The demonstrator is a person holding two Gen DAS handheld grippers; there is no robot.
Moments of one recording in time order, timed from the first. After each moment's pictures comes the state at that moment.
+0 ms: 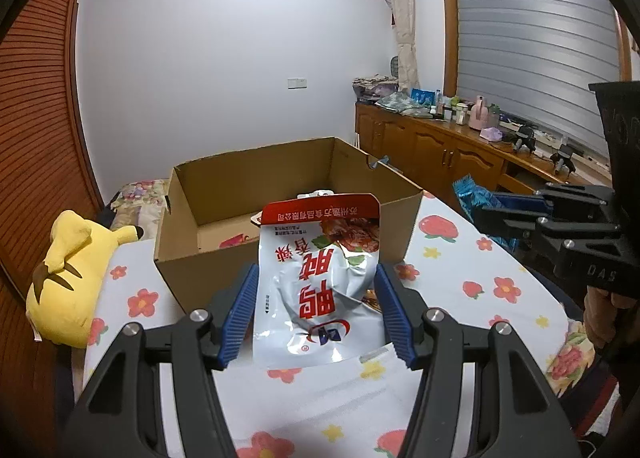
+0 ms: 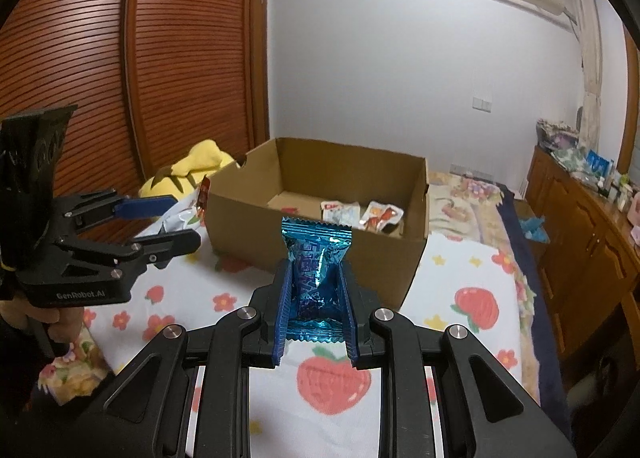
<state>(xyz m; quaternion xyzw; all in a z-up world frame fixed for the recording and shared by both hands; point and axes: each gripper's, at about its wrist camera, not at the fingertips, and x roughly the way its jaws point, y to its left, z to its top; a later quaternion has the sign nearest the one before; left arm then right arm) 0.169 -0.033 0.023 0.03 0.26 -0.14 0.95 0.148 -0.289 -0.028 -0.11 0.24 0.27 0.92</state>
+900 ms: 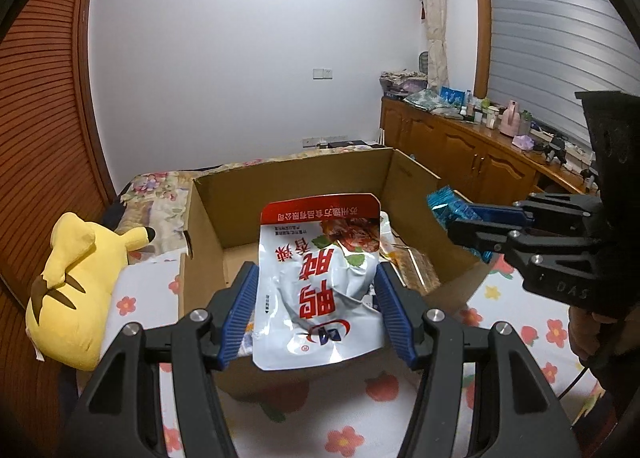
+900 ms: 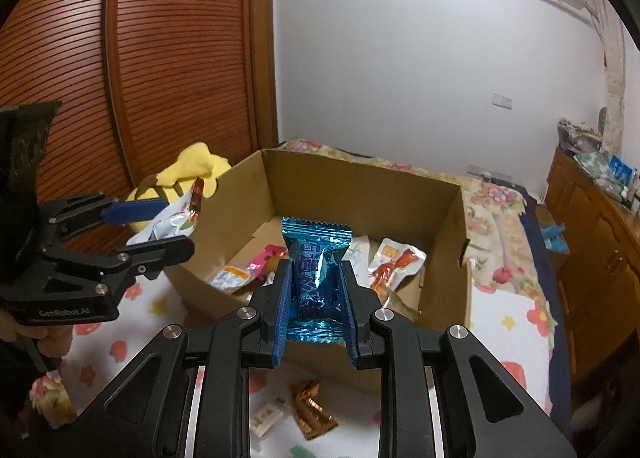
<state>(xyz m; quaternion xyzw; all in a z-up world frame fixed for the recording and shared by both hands) 0.271 0.001 0.020 0.01 0.28 -0.11 0.95 0.267 -0.238 -0.036 -0.11 0.27 0.30 0.91</state>
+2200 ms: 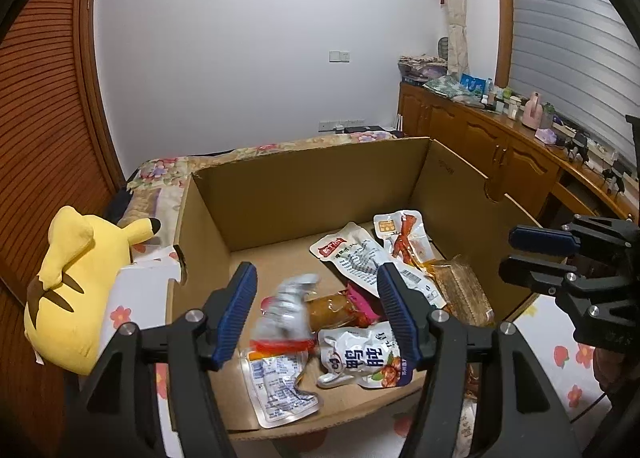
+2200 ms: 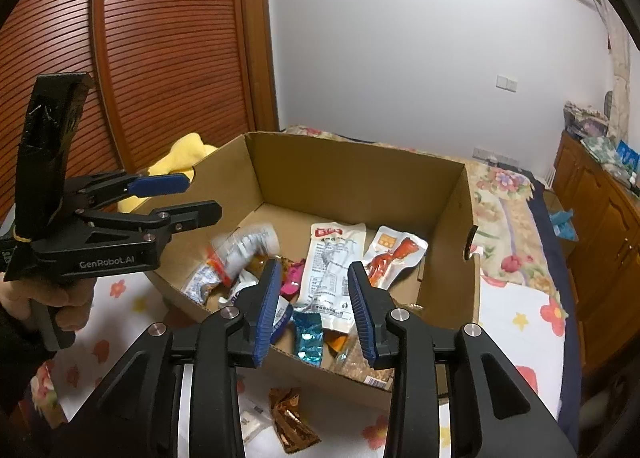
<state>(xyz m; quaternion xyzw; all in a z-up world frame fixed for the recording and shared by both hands) 0.319 -0.008 0.006 0.02 0.31 -0.08 0.95 0.292 -0.247 -0.050 -0.10 0.29 0.30 0.90</state>
